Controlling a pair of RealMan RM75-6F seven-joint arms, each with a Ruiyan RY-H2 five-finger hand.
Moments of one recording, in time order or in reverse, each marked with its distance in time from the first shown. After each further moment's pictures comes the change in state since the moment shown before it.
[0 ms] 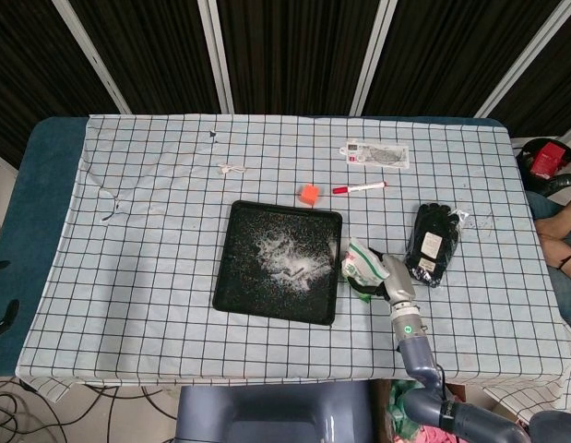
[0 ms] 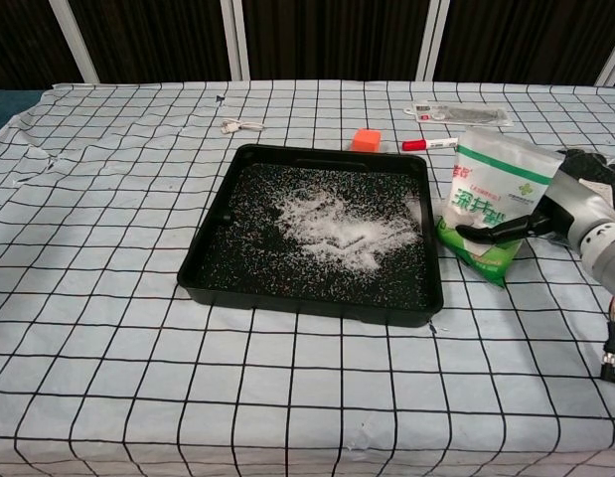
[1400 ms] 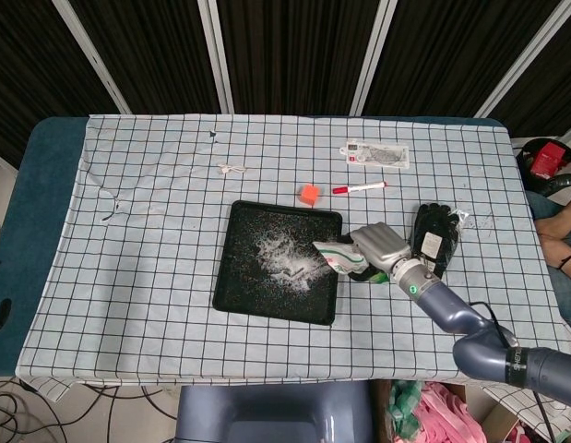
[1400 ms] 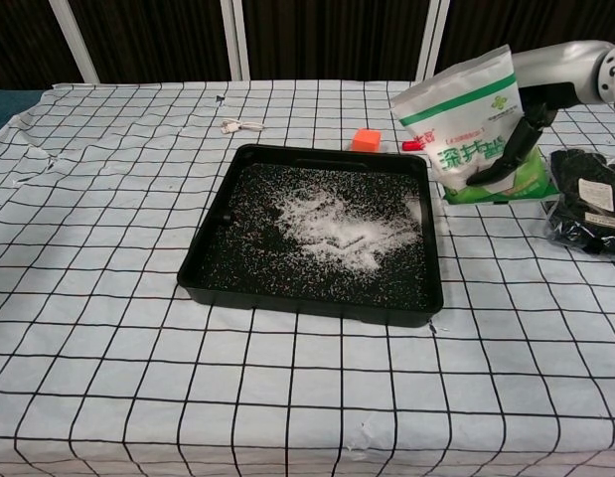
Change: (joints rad) left arm 0.012 0.008 -0.014 0.003 -0.004 0.014 -0.027; right arm 0.376 0.627 -0.010 -0.463 0.194 -0.523 -0.465
